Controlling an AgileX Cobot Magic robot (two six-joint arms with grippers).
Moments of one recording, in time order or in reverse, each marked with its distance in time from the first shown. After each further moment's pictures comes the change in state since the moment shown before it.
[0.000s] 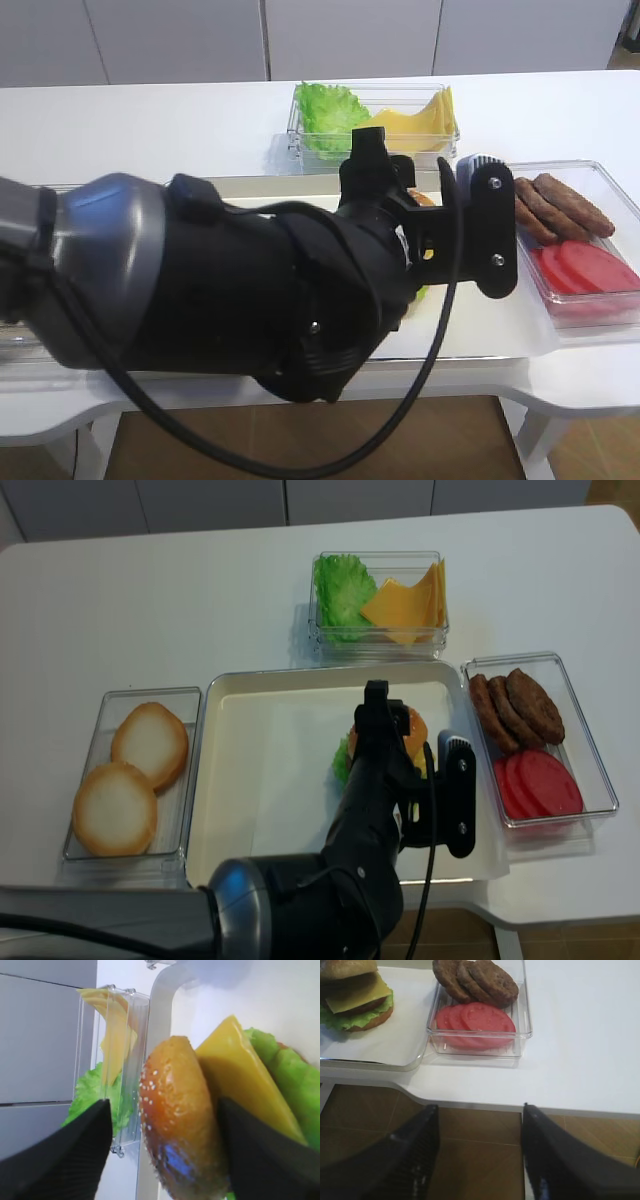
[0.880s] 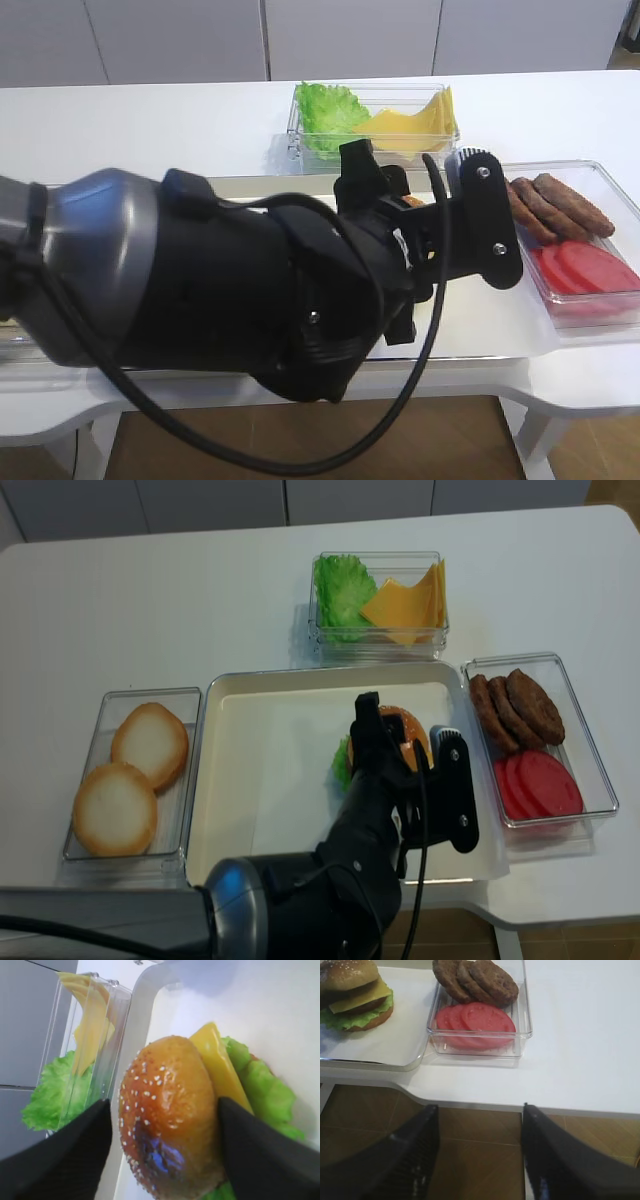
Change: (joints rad) left arm 0.000 -0.008 0.000 -0.091 -0.045 -0.083; right arm 0.000 0.000 0.000 0.000 0.000 0.002
